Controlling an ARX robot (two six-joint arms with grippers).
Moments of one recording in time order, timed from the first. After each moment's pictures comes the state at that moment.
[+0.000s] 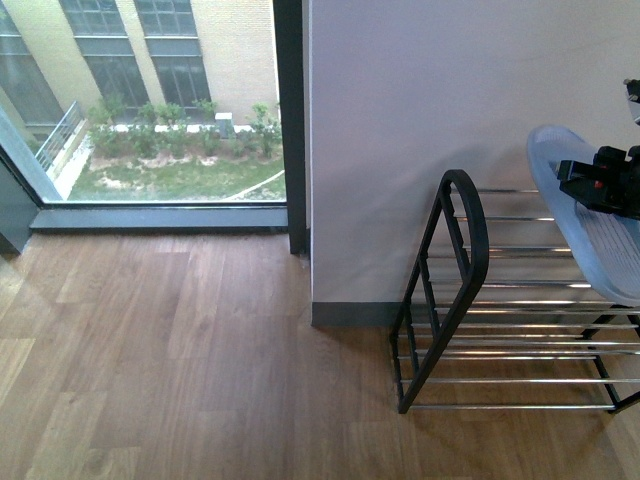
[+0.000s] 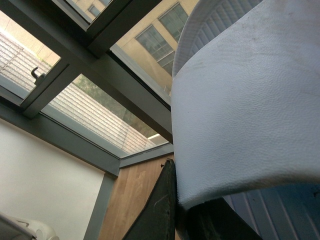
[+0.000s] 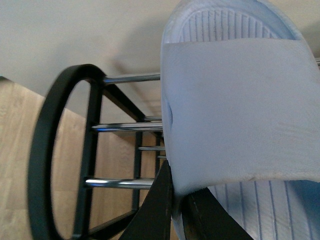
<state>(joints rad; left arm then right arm) -0.25 0.49 0.41 -0.08 -0.54 0.61 -0.28 2.33 1.14 0.52 -0.24 0.03</state>
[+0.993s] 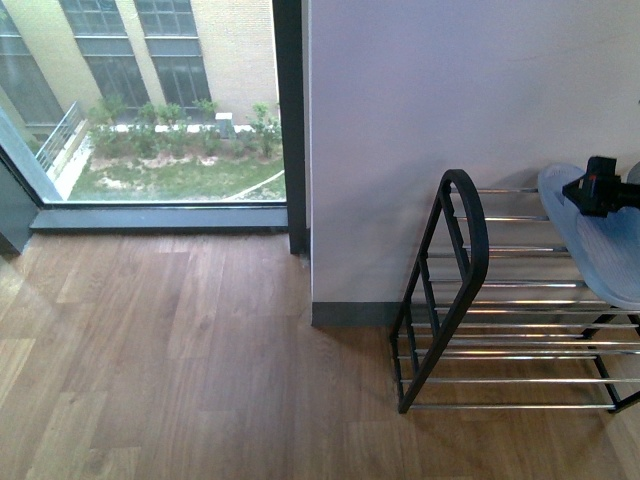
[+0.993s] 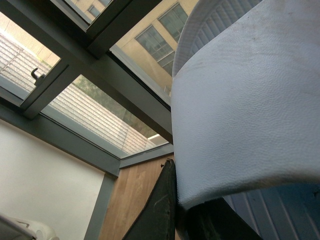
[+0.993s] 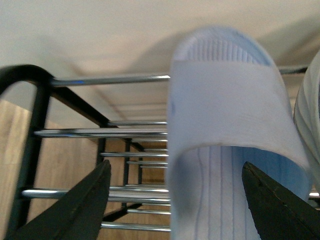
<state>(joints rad) -0.25 0.49 0.41 -0.08 -0.54 0.61 -0.34 2.33 1.15 0.56 -0.27 -0.06</state>
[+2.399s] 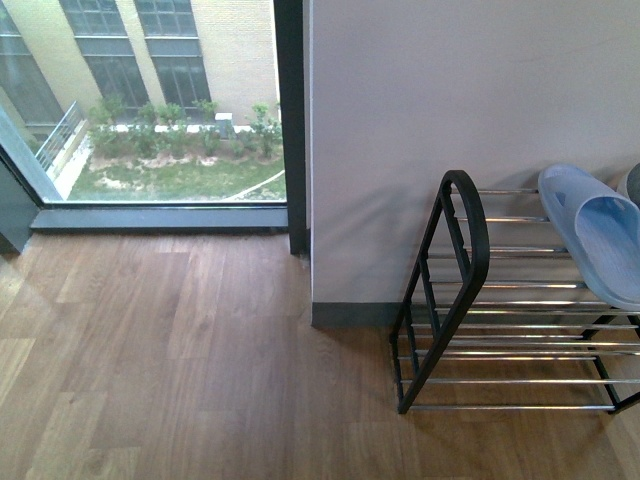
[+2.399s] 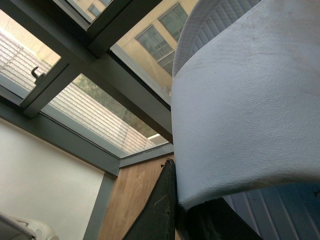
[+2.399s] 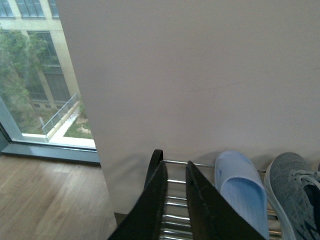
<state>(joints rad) -0.25 0.49 0.41 -0.08 -0.54 0.61 -0.22 1.35 0.09 1.25 -0.21 -0.01</state>
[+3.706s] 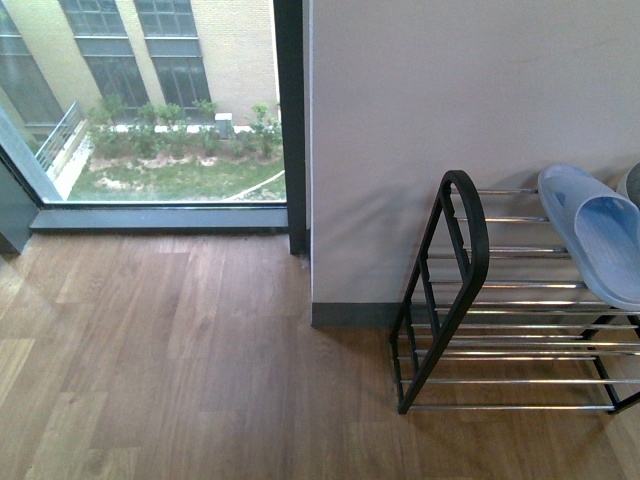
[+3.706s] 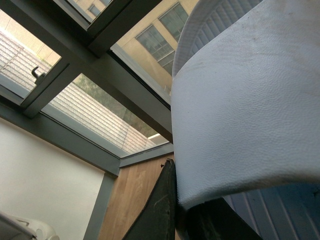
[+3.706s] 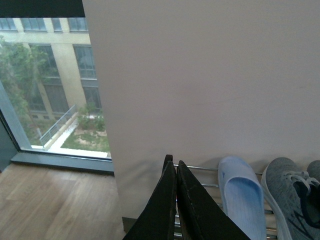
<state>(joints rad) -0.25 0.49 0.41 -0.08 -0.54 0.61 0.00 0.34 0.02 0.35 0.00 -0.01</state>
